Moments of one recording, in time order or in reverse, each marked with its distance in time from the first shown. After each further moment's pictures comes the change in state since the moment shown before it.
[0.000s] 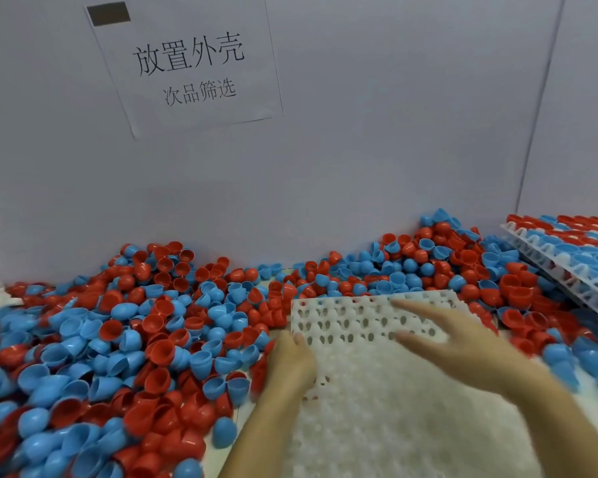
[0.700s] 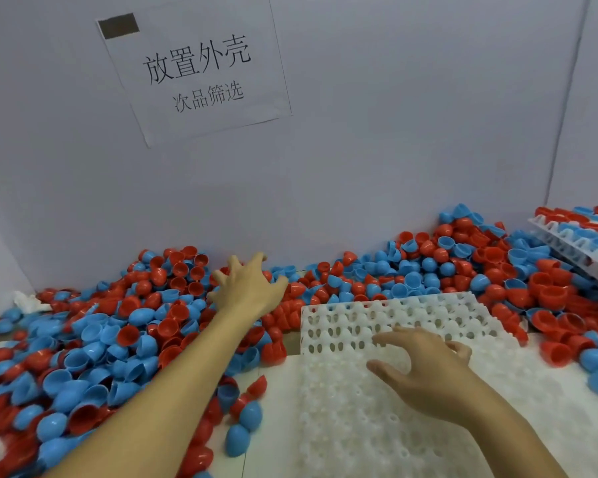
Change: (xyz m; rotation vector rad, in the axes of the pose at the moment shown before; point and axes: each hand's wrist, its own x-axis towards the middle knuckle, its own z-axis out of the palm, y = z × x) left_hand 0.078 0.053 -0.079 0.728 0.250 0.230; right_hand 0.023 -0.004 0.061 -0.070 0.108 0.079
